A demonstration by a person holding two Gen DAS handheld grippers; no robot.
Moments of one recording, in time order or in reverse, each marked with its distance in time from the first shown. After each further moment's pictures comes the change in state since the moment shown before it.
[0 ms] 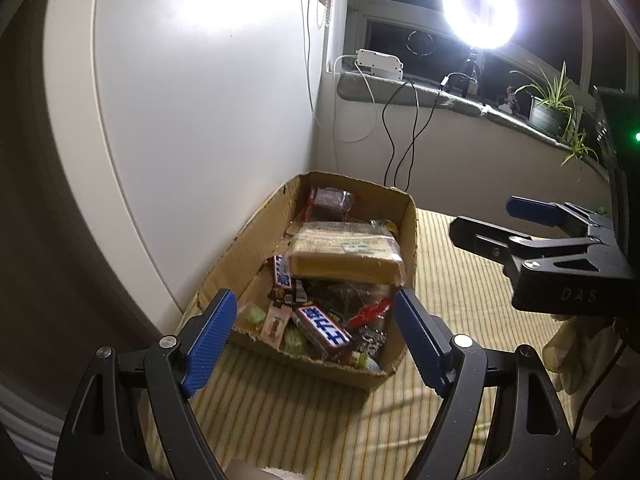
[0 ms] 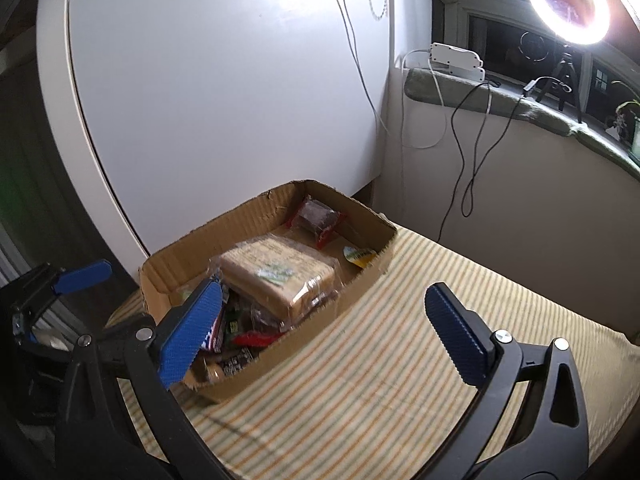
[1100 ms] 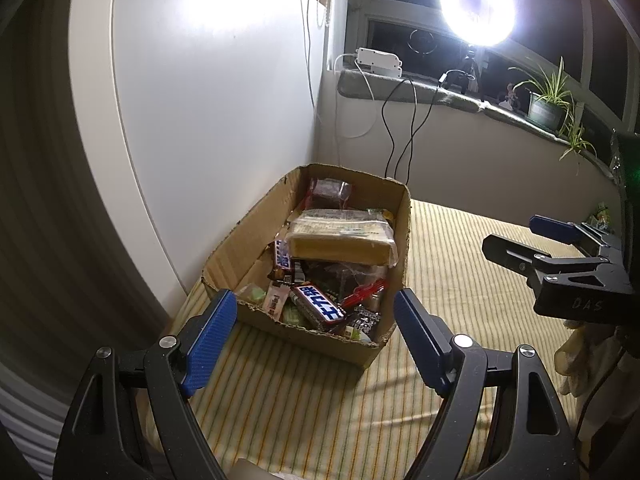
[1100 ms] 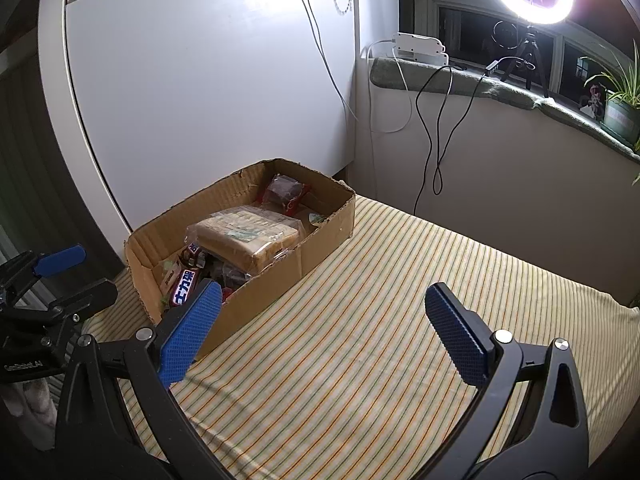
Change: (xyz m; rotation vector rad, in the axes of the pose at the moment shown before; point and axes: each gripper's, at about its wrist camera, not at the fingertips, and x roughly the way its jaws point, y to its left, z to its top) left arm -0.018 -0.009 -0.016 -0.001 -0.003 0.024; right arm -0.022 -0.021 -0.032 0.063 0.008 -0.056
